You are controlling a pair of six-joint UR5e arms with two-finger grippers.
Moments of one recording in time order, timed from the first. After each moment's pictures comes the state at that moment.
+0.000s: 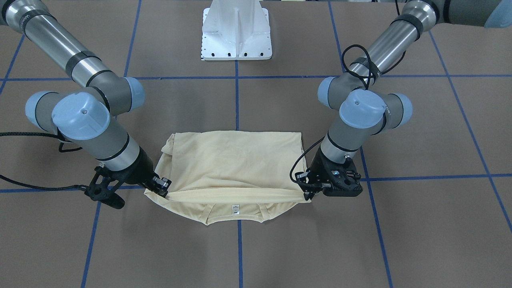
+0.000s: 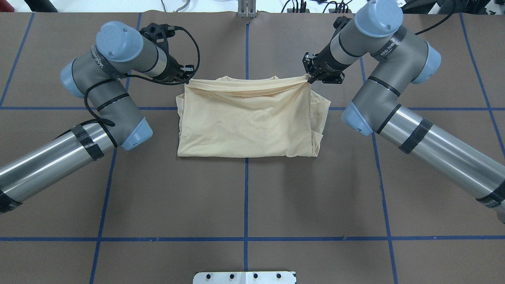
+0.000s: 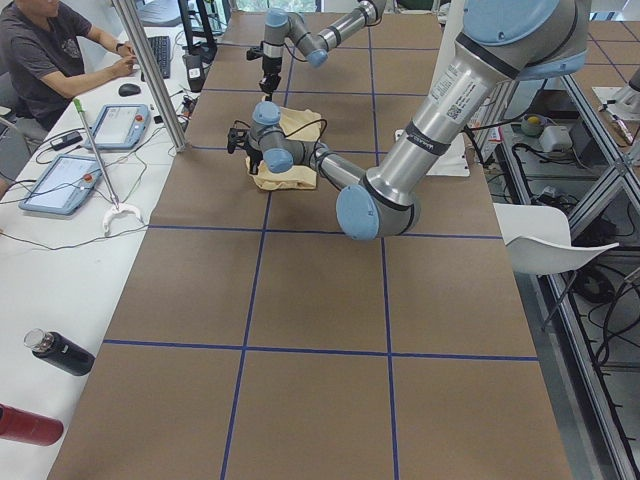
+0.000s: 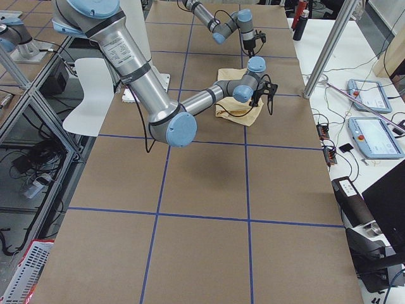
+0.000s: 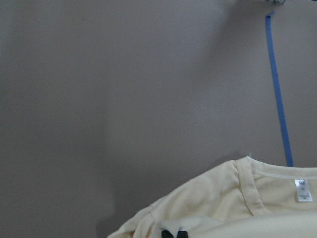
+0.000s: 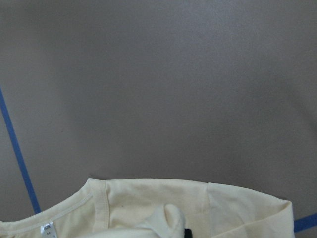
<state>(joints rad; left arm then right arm) -0.79 -2.29 -1.20 -2.25 -1.90 -1.16 0.85 -0.90 1.31 -1.08 2.09 1.51</state>
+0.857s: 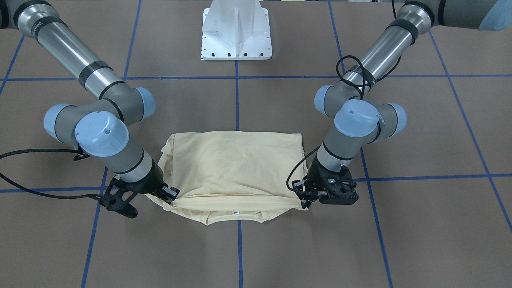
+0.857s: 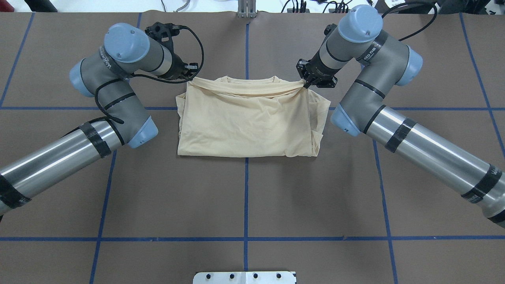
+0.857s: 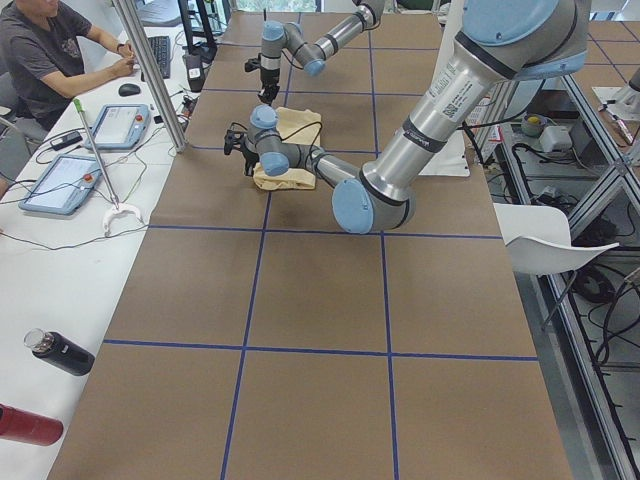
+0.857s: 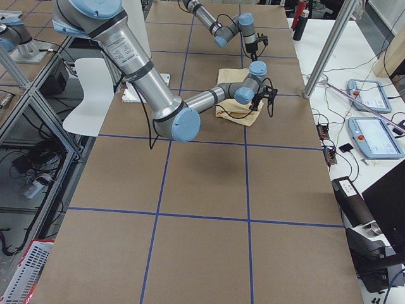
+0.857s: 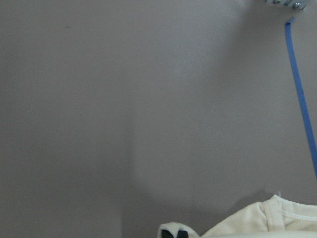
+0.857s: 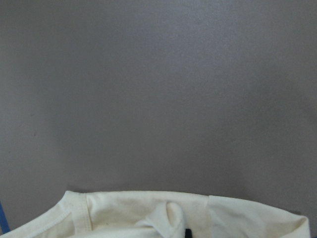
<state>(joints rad) -0.79 -2.32 -1.15 -2.28 -1.88 -1.16 0.83 -0.85 1.20 -1.08 2.07 1.50</state>
